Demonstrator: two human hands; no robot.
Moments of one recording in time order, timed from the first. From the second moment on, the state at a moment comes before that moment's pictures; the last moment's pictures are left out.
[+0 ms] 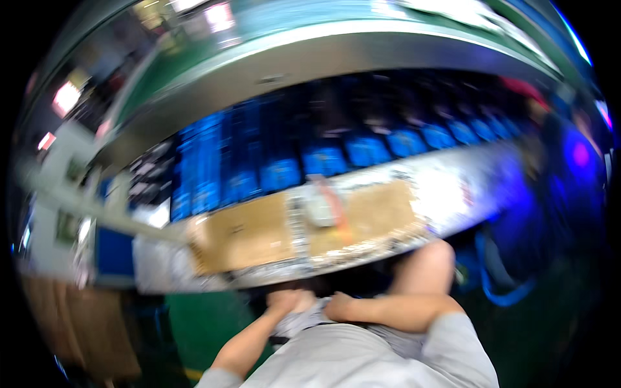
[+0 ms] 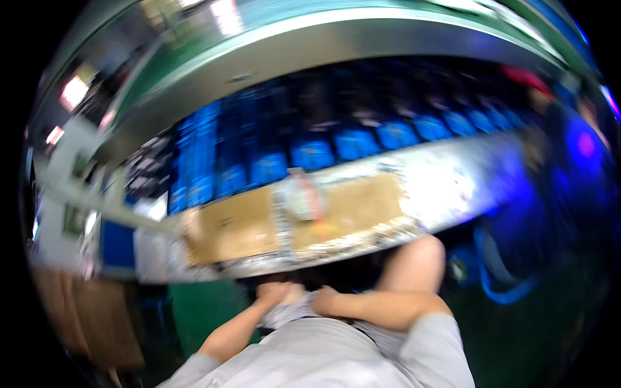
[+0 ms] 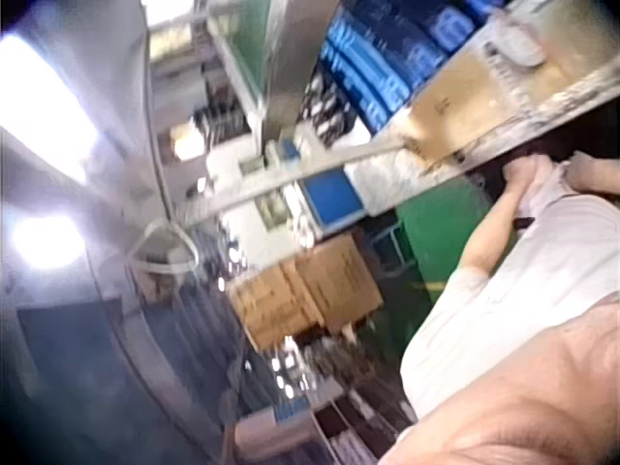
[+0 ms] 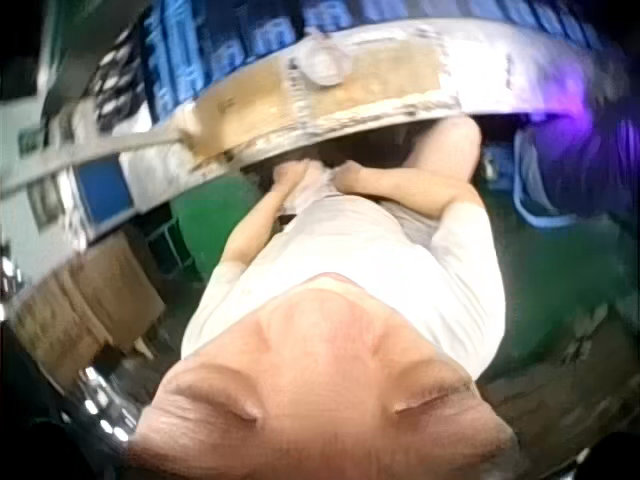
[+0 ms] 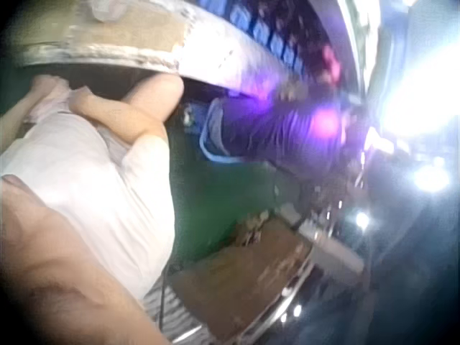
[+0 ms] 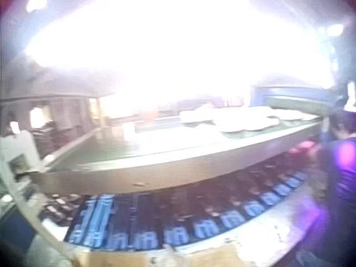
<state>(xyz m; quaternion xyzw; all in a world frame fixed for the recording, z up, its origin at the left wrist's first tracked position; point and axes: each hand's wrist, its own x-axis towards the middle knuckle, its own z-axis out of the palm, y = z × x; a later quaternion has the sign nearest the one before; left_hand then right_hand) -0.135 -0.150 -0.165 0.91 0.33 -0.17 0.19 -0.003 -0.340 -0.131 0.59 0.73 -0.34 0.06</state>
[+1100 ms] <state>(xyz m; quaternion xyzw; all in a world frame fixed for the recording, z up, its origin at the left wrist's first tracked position) -0.141 -0.203 0.017 0.83 0.04 -0.32 0.46 -0.009 -0.435 -0.031 0.66 0.53 -0.39 -0.37</state>
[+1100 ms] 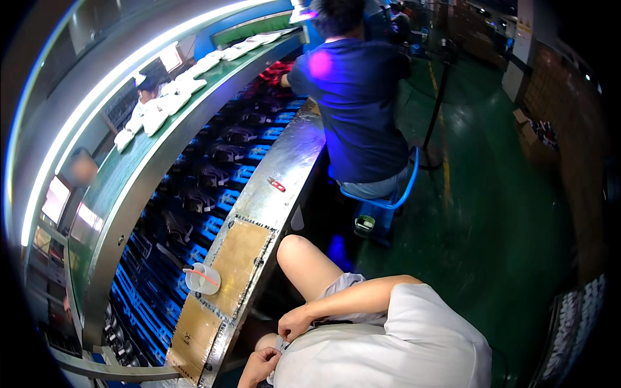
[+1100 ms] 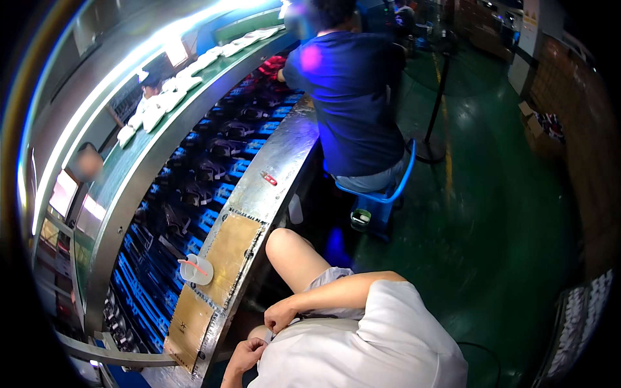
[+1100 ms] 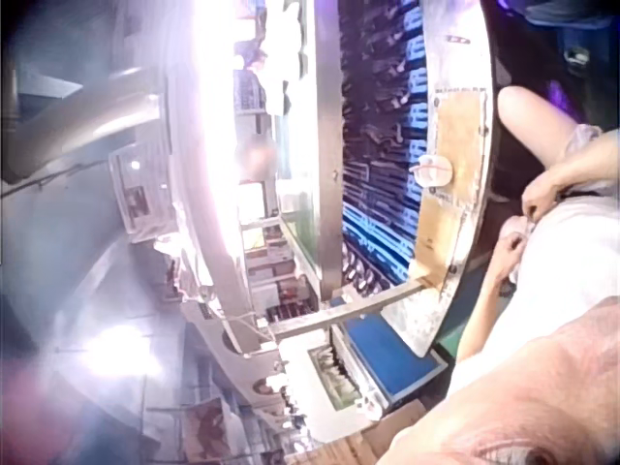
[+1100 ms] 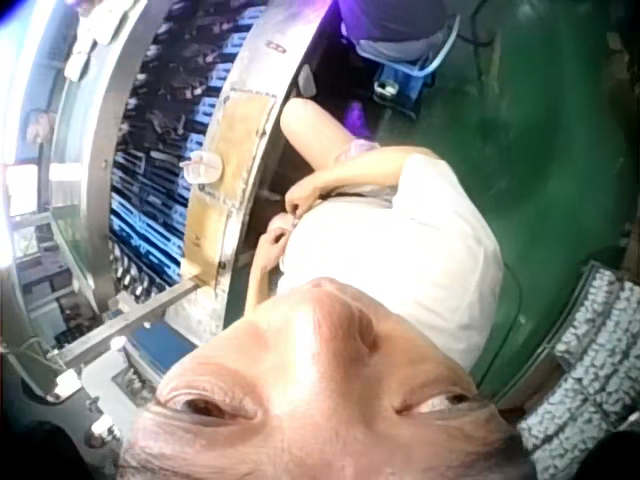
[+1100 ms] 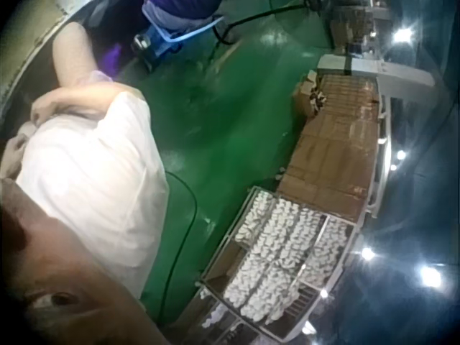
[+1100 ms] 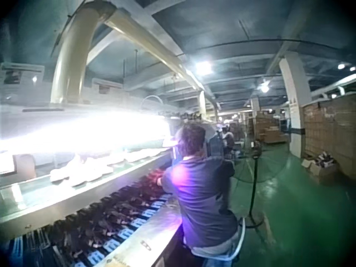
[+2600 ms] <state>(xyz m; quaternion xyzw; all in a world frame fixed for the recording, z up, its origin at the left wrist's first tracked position) -0.139 -0.224 -0.144 0.99 0.03 -0.06 0.16 0.025 -0.371 -0.072 0.63 0.66 -0.41 -0.01</state>
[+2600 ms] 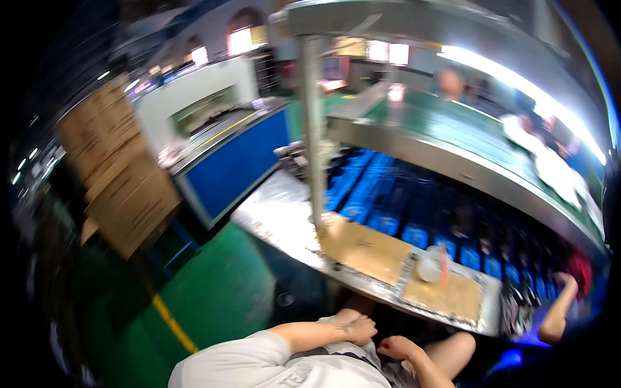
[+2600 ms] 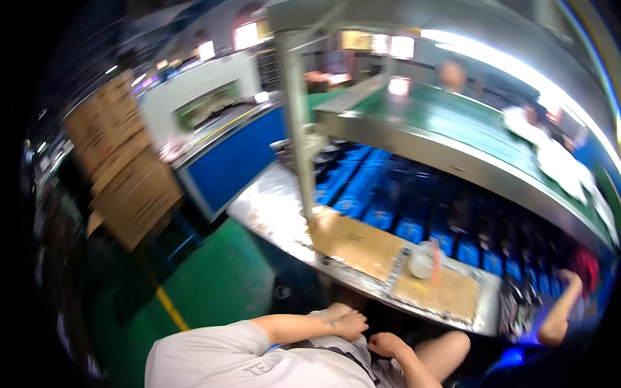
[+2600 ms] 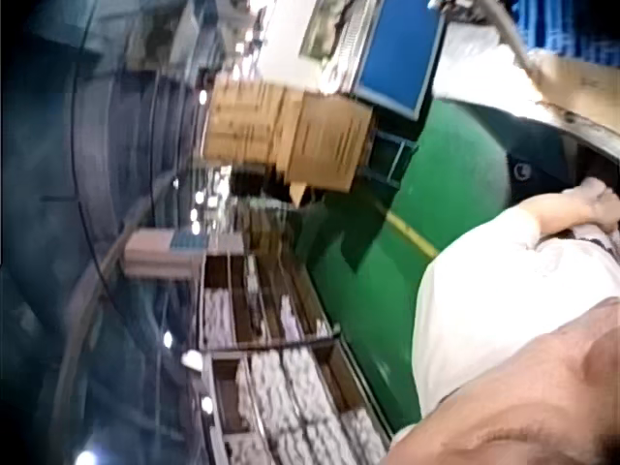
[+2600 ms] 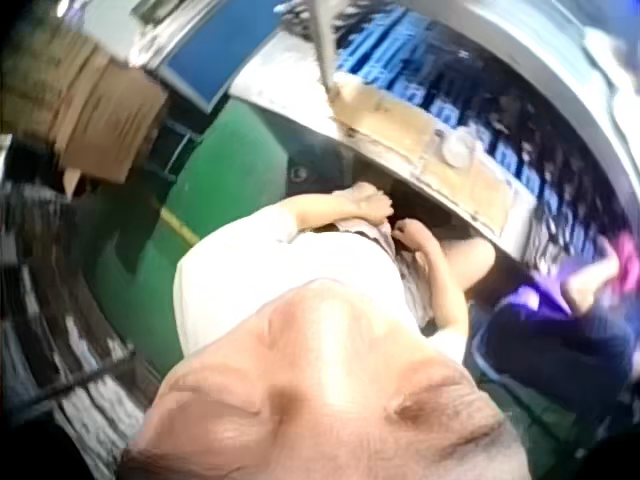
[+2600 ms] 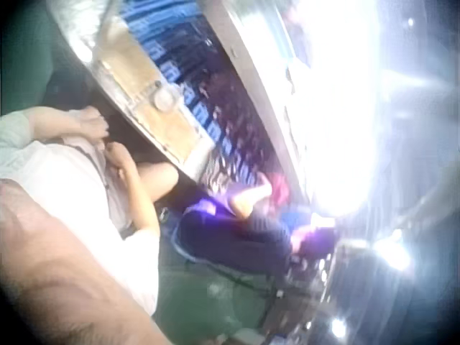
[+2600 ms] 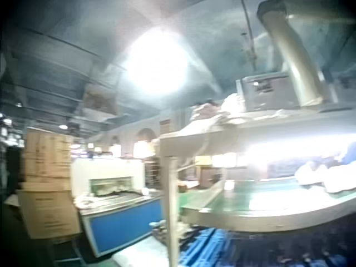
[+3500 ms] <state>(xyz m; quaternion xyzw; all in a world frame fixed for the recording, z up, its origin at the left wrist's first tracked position) -0.138 -0.223 -0.181 0.94 0.19 0.01 0.29 0.043 -0.347 -0.128 0.63 0.62 -0.47 -0.06</state>
